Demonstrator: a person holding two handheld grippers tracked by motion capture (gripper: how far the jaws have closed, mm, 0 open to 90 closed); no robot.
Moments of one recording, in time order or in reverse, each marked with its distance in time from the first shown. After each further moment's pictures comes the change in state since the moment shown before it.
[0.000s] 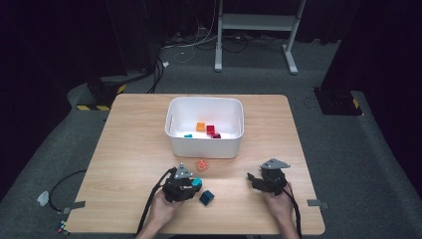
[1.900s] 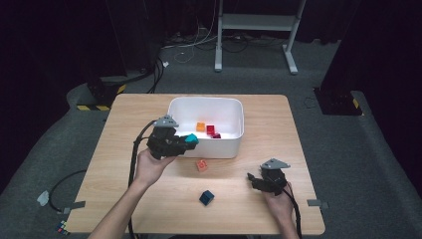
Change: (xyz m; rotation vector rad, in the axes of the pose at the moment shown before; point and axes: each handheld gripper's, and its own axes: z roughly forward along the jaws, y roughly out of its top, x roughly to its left) left arm 0.043 0.124 -0.090 -0.138 -0.078 -0.002; right arm 0.000 0.000 0.000 0.000 0.000 -0.001
